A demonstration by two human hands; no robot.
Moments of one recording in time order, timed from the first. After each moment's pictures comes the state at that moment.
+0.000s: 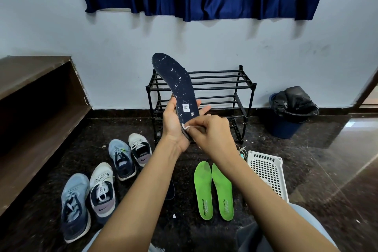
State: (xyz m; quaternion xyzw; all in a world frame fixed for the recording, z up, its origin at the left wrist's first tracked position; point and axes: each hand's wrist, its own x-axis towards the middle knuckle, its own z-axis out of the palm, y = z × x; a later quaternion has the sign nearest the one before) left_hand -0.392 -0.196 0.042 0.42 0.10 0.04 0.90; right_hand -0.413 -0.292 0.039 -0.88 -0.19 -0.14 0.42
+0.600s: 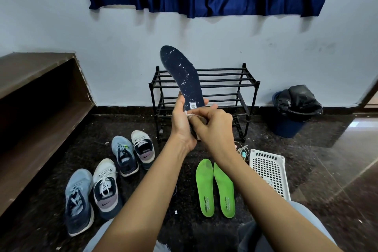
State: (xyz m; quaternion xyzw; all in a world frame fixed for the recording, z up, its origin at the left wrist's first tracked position) left_hand -0.394 -0.205 0.039 0.45 0.11 0.01 0.89; right_hand -0.415 -0.284 0.043 -0.83 -0.16 -0.18 0.50
